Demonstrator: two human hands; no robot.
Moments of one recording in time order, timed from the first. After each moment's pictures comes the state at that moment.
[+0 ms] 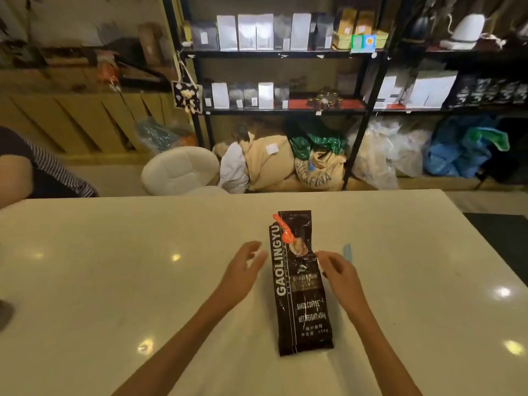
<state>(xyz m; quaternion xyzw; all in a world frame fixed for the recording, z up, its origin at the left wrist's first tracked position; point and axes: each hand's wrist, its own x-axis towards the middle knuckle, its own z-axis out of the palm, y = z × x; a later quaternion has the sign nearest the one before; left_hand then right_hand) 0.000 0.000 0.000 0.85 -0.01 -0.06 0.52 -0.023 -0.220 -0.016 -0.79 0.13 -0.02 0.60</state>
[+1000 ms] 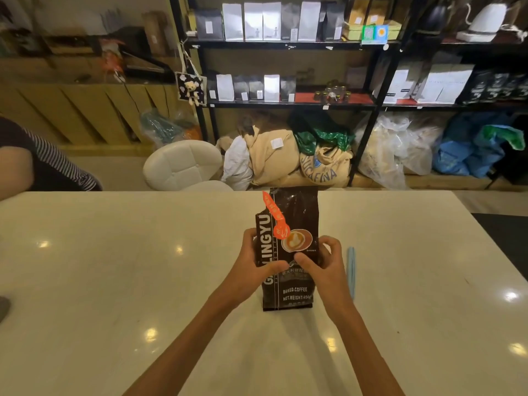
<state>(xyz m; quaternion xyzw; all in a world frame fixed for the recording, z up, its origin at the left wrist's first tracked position) 0.001 -0.015 0.028 0.72 -0.04 -0.13 0.68 -0.018 -0.187 0.014 -0.67 0.08 0.00 0.74</state>
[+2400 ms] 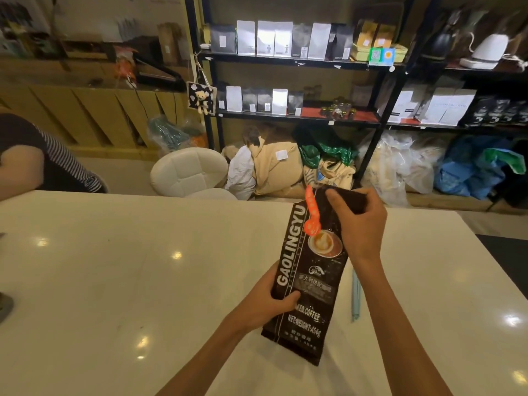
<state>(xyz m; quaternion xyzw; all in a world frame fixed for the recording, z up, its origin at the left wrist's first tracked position) -0.015 -0.020 0.008 0.67 -0.09 -0.20 0.71 0.049 -0.196 0.107 -0.72 0.03 -0.27 0.63</state>
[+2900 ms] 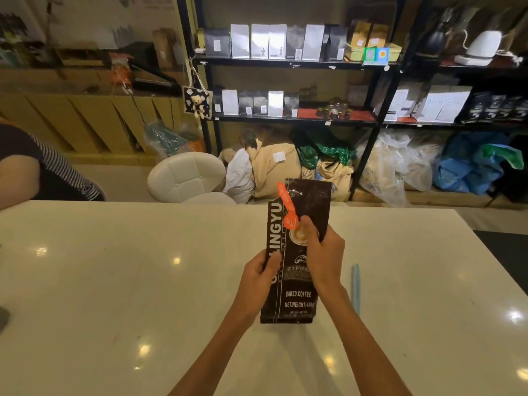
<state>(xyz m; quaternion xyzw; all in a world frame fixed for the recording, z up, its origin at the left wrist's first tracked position) 0.003 -0.031 0.027 0.66 0.02 -0.05 0.75 0.041 -0.158 0.051 -0.74 0.06 -0.20 0.64</state>
